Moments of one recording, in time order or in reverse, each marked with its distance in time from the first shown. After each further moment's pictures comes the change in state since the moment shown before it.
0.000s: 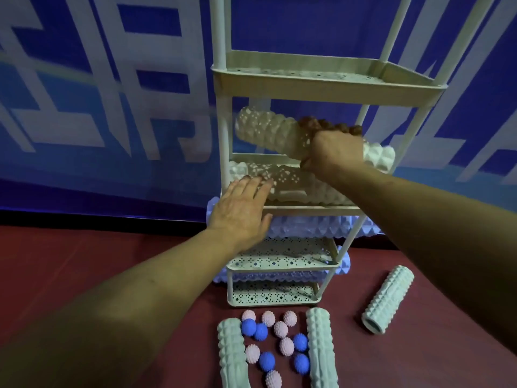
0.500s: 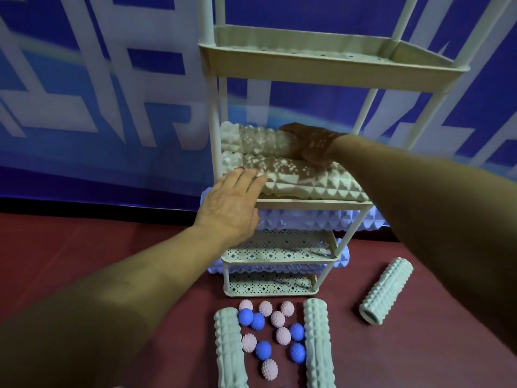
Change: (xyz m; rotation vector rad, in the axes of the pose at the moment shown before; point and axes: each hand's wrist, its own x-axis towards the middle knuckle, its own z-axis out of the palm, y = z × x) left_hand -0.009 -0.008 0.008 0.046 0.039 0.040; right_hand 0.046 0.009 0.040 0.205 -0.486 -0.184
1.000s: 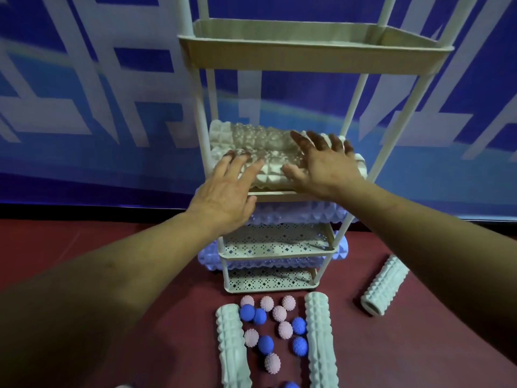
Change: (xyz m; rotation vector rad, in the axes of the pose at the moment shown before) left_hand 0.014 -0.004 -0.004 -0.115 -0.078 -0.063; right_hand -0.064 0.005 0.055 -0.050 0.315 0.107
